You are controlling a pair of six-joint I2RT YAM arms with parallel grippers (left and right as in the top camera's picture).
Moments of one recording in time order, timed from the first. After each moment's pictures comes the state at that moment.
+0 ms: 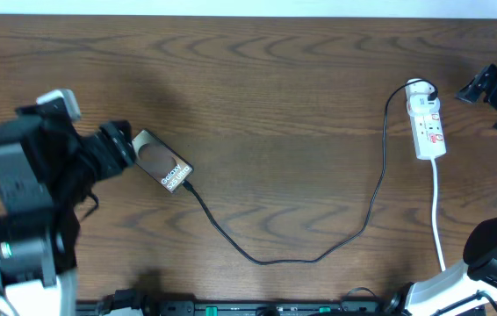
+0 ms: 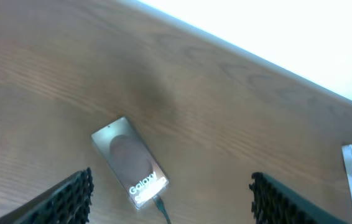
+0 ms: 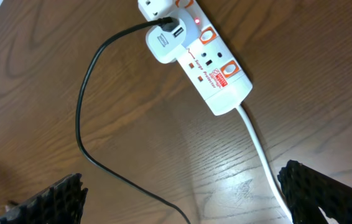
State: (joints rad) left arm 0.15 0.93 1.21 -0.90 0.22 -0.29; right arm -0.48 1.83 1.93 -1.39 -0.32 0.18
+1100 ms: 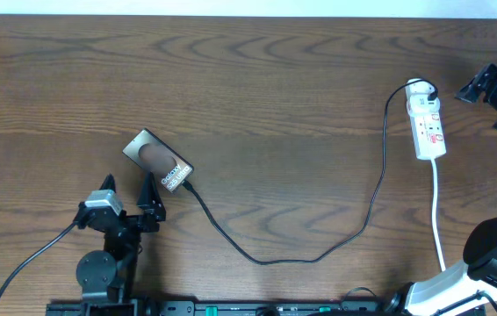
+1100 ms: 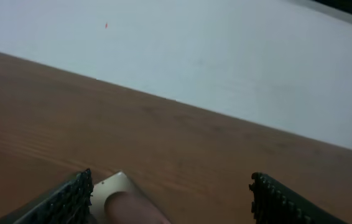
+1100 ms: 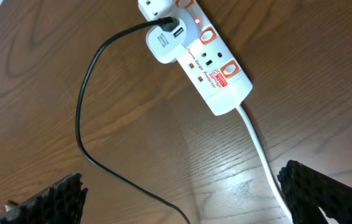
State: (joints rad) left arm 0.04 0.01 0.08 -0.10 0.07 -0.29; right arm -0.48 1.83 1.93 -1.39 -0.32 0.18
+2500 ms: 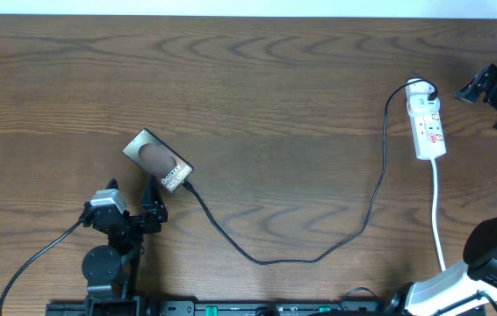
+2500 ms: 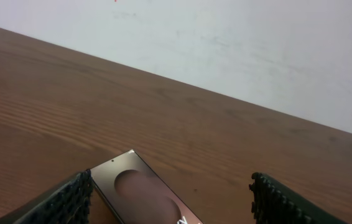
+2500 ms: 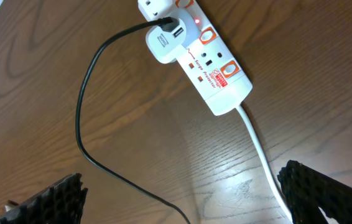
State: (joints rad) left arm 0.04 0.01 0.02 -0.11 0.06 -0.29; right arm -0.48 1.83 1.93 -1.39 -0.32 0.18
